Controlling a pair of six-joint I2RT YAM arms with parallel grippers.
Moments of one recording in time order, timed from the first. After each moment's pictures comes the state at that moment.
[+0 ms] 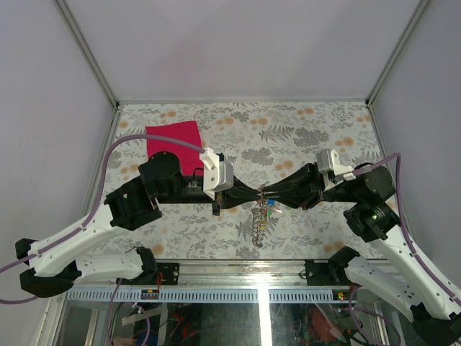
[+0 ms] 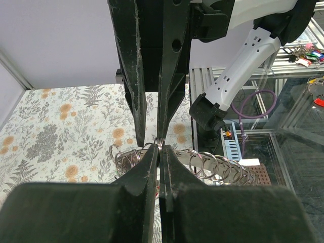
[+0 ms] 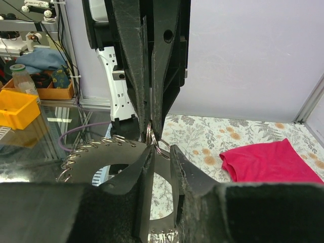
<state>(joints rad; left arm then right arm) -1.08 1.03 1.28 -0.29 0.46 0.11 0.62 0.74 0.87 0.20 -0.96 0.19</state>
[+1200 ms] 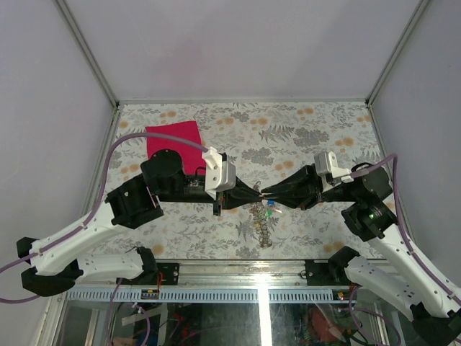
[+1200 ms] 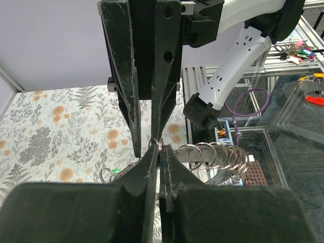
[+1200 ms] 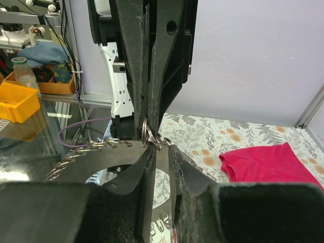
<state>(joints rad) -1.08 1.05 1.31 -0.31 0.50 0.11 0.62 0.74 0.86 0.22 -0.99 0.16</state>
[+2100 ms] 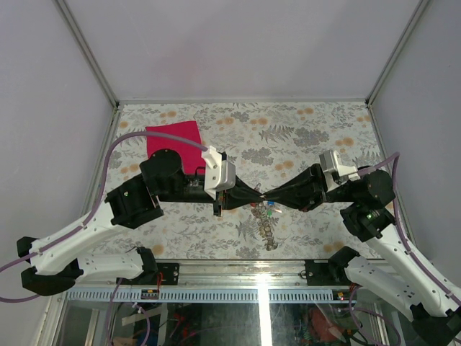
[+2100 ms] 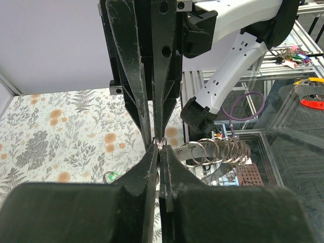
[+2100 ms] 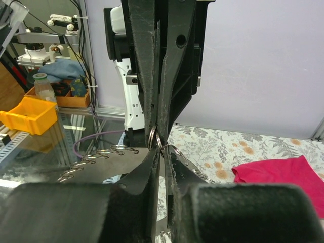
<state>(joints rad) -1.08 1.05 1.33 -0.30 0.49 0.11 0.62 0.73 0.82 0.39 -1.01 0.32</state>
